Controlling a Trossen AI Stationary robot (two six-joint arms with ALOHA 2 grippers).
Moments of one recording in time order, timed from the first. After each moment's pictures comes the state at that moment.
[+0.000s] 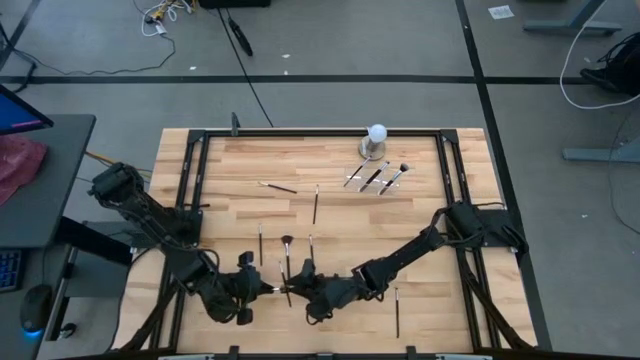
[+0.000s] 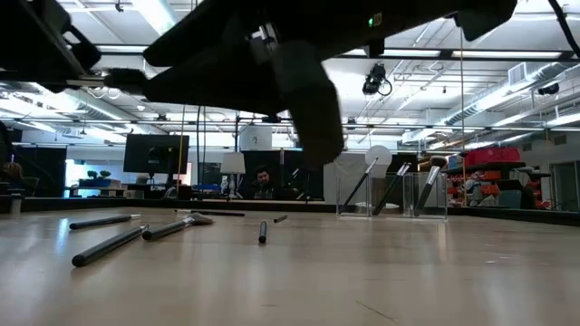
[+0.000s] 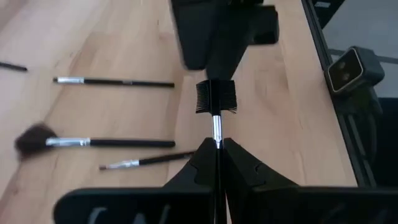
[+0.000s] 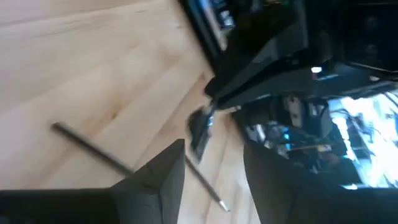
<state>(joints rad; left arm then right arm) -0.83 1.46 0.75 -0.09 -0.62 -0.72 0.49 2.16 1.32 0.48 0.52 -0.91</state>
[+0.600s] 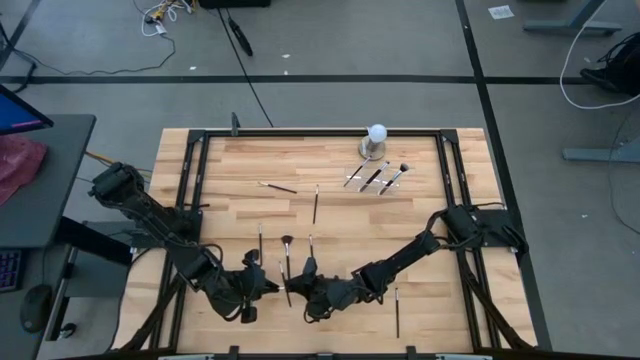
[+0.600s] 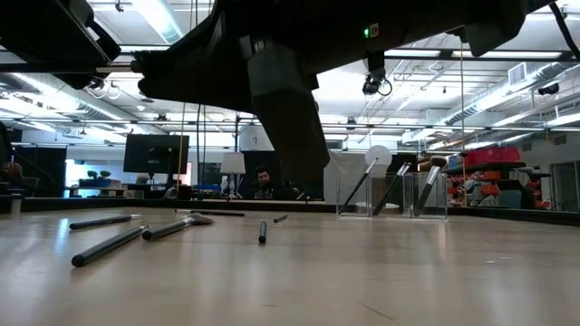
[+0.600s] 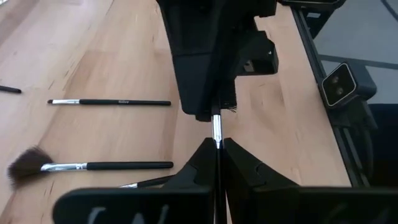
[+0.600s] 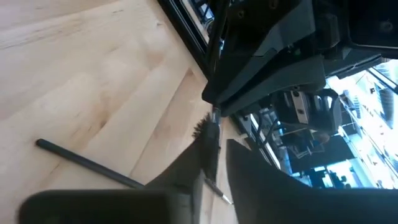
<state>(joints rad) -0.79 1.46 0.75 -0.02 -0.59 -0.64 0.49 2.20 1.31 0.57 0.58 -0.85</state>
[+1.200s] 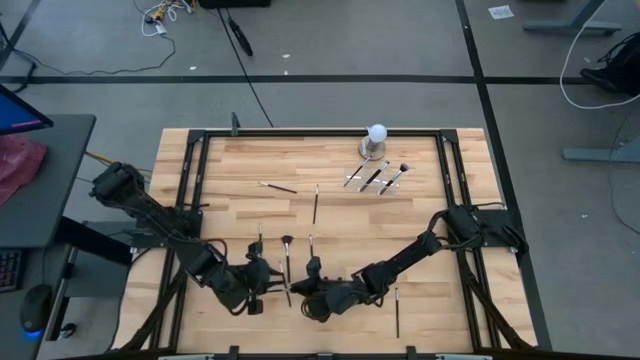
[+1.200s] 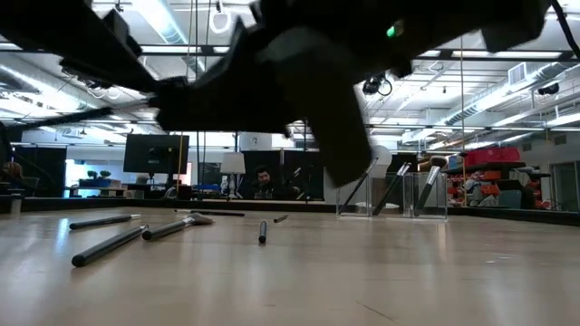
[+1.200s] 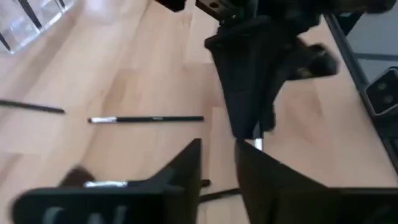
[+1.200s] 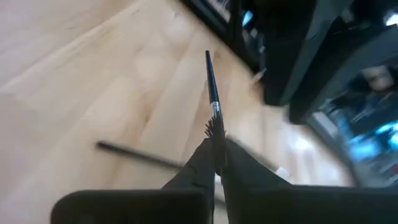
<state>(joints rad) -0.73 1.46 0.75 -0.03 -0.63 -0.54 0.51 2.18 1.31 0.39 0.55 -0.47</state>
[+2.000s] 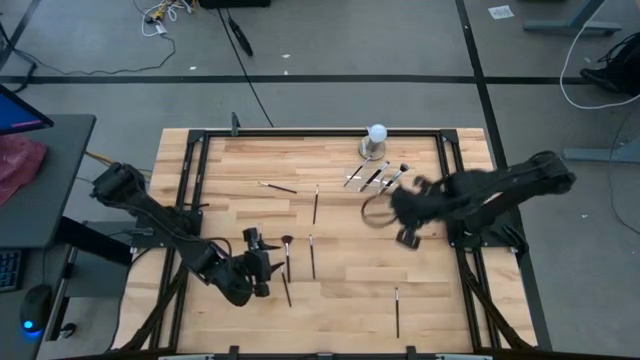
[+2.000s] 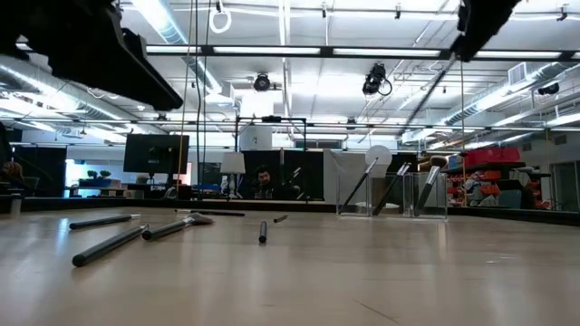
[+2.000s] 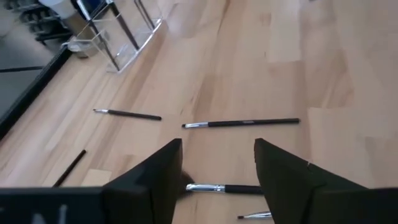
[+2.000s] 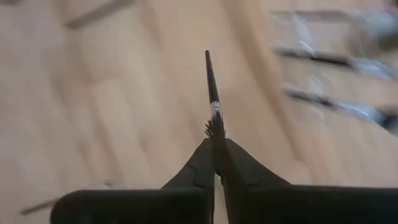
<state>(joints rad) -0.70 1.47 0.75 -0.16 -0.89 -0.47 0.24 1.26 1.31 -1.33 0.23 0.60</state>
